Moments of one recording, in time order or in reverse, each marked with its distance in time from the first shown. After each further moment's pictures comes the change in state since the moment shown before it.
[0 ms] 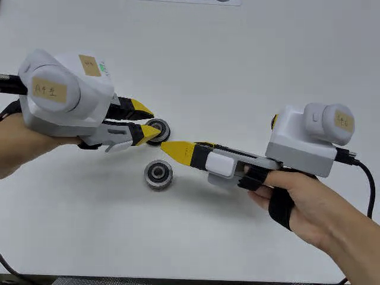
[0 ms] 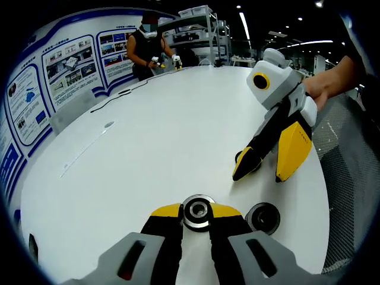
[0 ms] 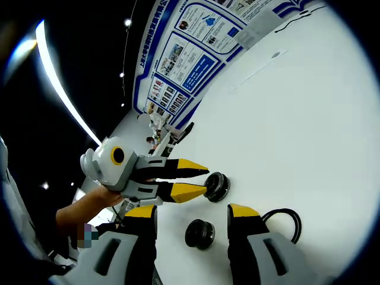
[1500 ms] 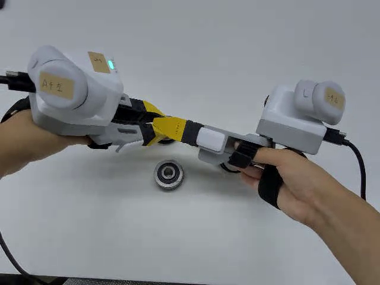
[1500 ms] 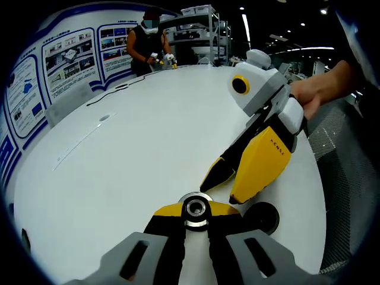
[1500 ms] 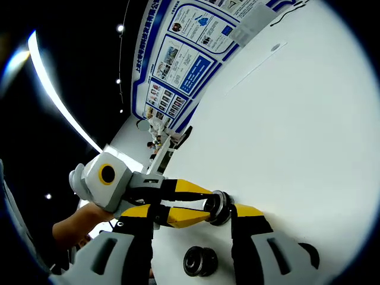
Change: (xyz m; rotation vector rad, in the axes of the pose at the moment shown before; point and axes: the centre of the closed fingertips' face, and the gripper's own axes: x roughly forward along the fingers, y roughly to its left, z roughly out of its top) left arm 0.005 -0.002 -0.005 -0.040 0.009 -0.045; right arm 0.037 -0.009 0.019 0.055 -0.010 0.012
